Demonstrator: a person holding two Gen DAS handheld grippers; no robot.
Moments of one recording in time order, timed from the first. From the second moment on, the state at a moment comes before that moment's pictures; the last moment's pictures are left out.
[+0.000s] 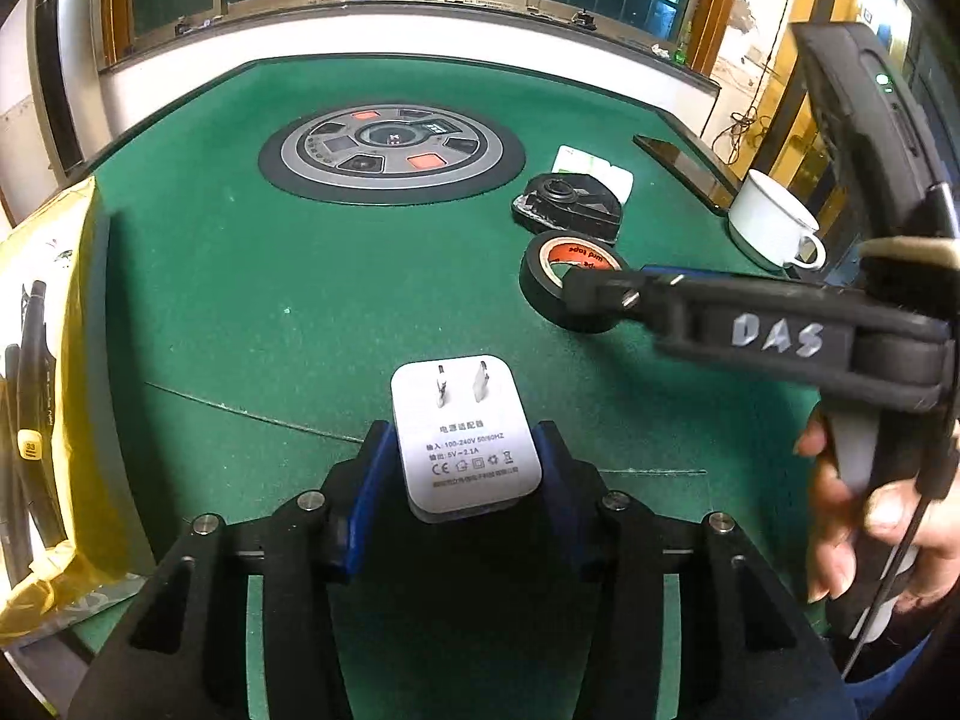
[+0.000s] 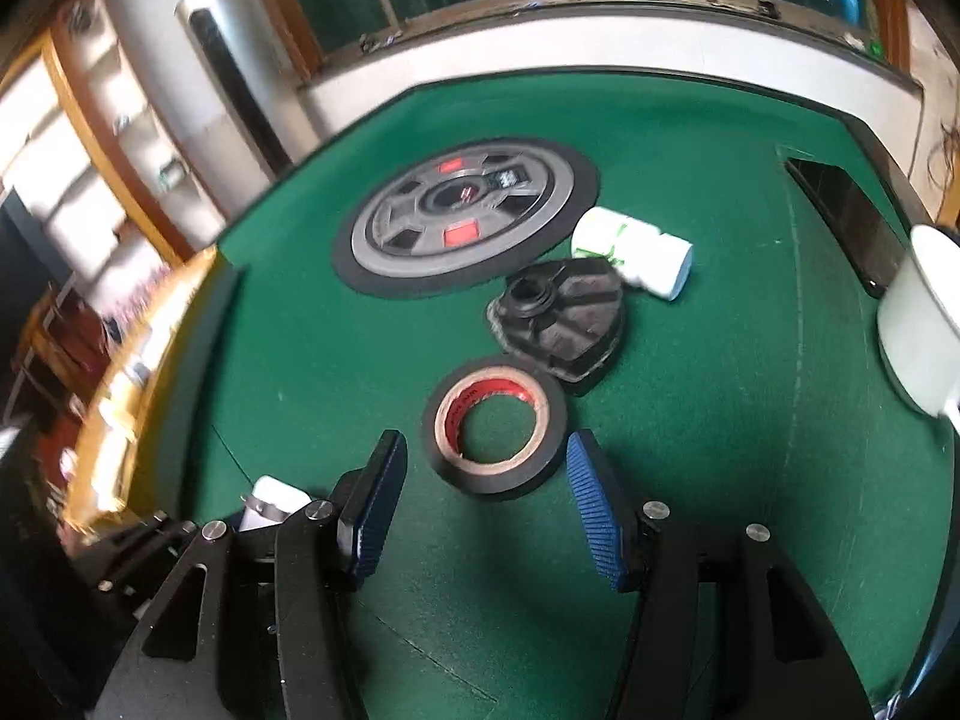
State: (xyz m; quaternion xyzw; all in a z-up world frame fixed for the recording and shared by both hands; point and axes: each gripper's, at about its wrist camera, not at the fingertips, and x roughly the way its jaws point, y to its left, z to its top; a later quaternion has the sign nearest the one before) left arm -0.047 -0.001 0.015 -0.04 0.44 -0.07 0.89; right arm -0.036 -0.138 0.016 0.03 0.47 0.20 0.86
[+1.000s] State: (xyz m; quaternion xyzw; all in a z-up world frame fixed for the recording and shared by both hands) left arm -0.049 -0.001 0.017 -0.05 0.44 -0.05 0.90; right arm -0.038 -0.112 0.004 -0.05 0.46 0.18 0.87
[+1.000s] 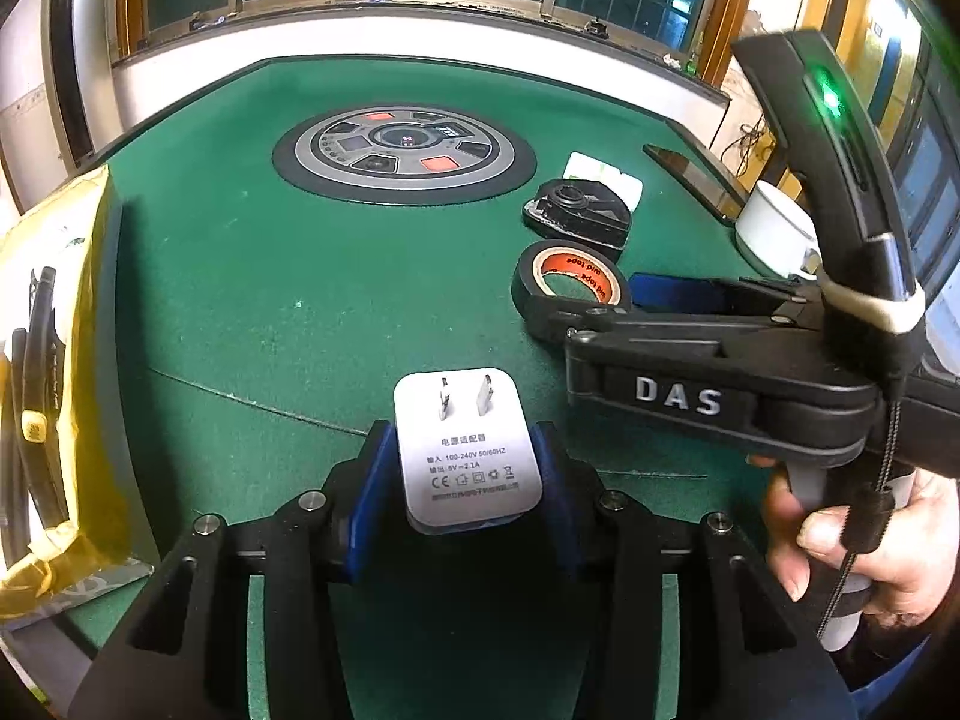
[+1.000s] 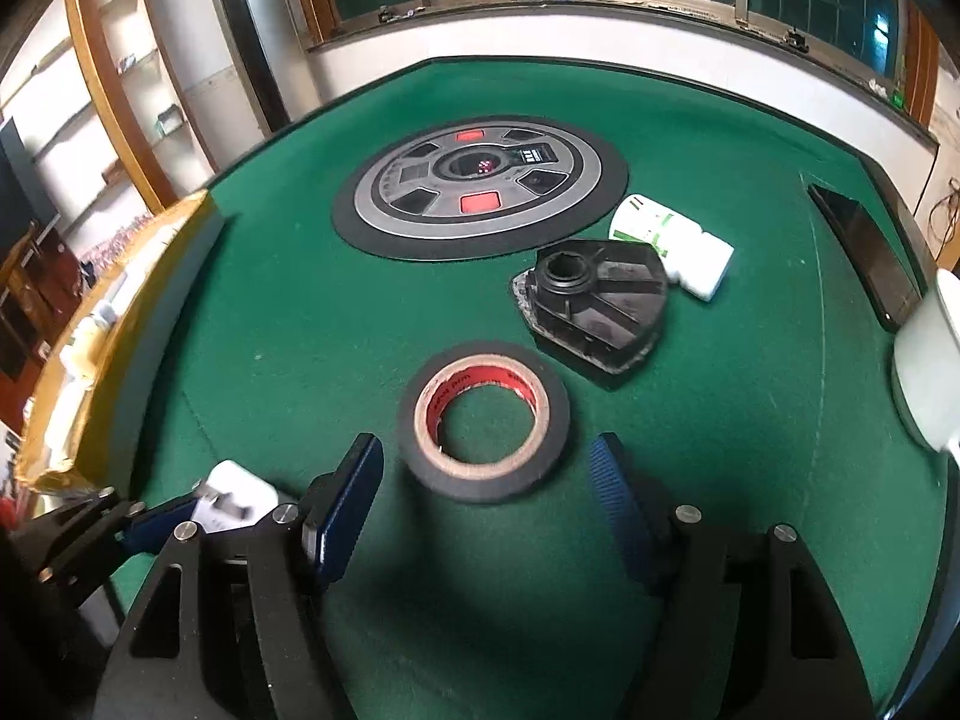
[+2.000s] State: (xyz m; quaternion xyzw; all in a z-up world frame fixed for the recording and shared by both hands) left arm -0.084 0.039 0.077 -0.09 0.34 -0.04 0.93; right arm -0.069 -0.121 0.046 0.05 0.41 0.25 0.88
